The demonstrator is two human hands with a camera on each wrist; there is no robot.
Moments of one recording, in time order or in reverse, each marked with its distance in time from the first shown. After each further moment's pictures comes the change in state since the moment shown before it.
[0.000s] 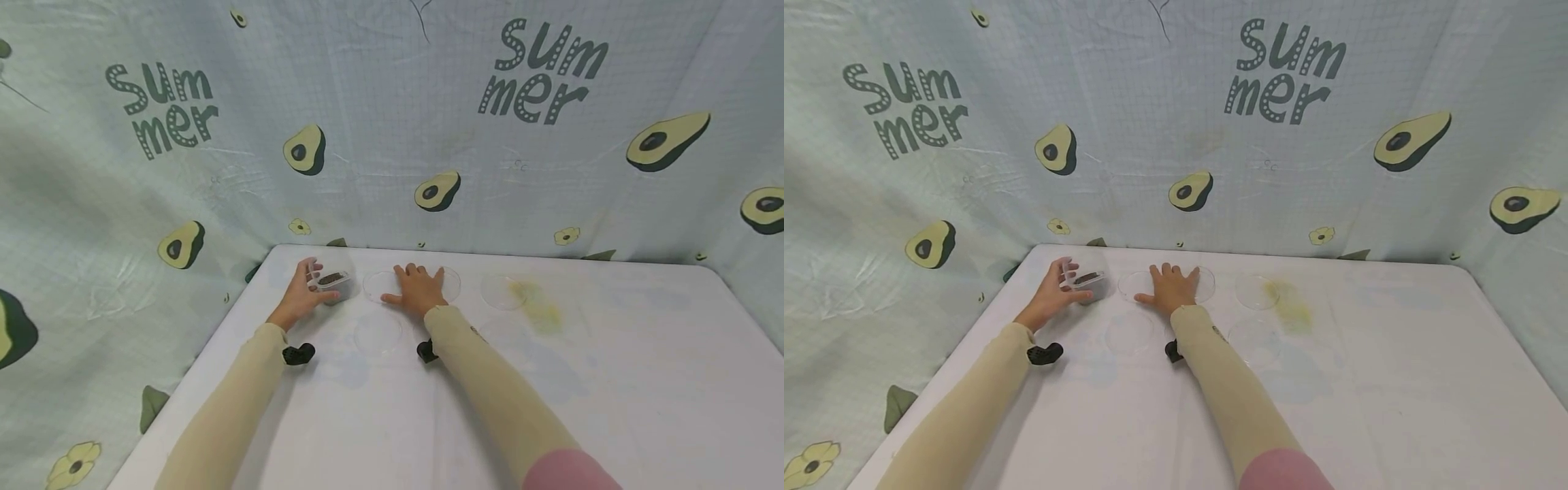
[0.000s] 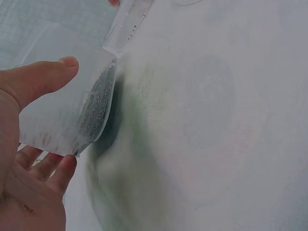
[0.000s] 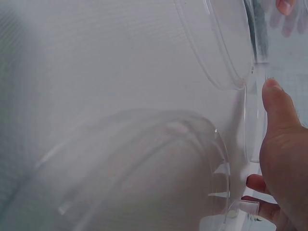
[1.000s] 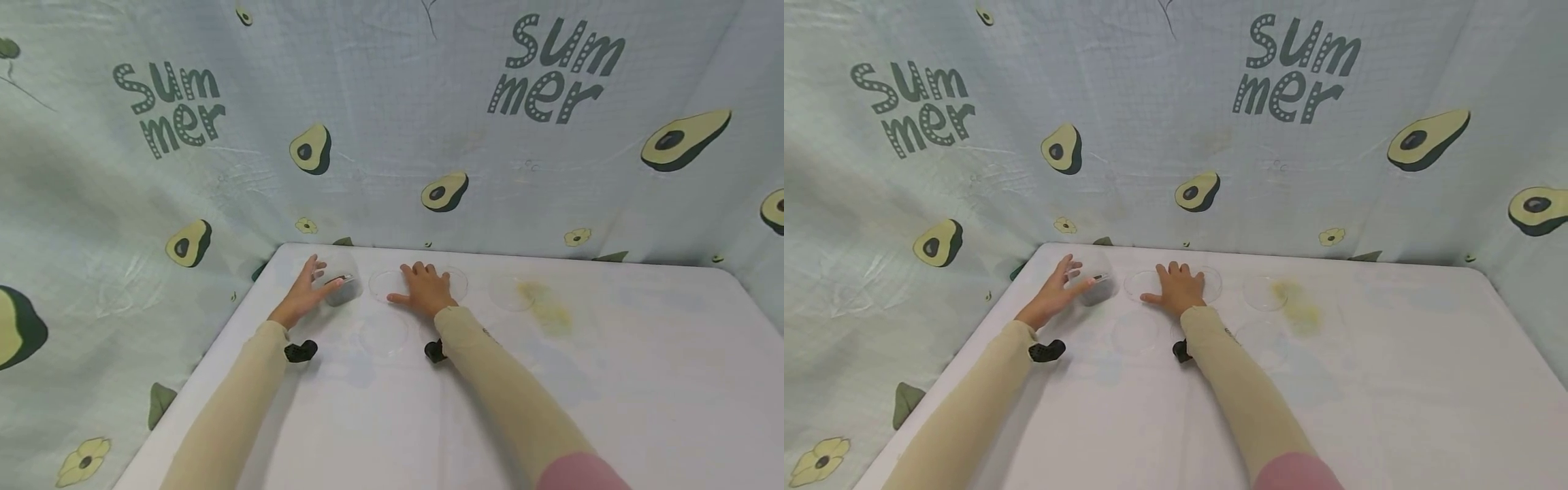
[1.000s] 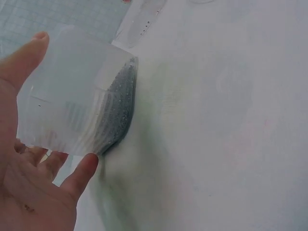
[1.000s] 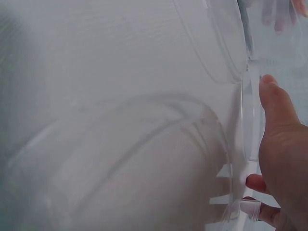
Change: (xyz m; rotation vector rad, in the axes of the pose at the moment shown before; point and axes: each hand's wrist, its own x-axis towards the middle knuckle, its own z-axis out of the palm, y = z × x) left_hand -0.002 0.003 -0.008 0.008 -0.062 -0.080; right_hand 0.005 0.006 0.000 0.077 -0.022 -0.029
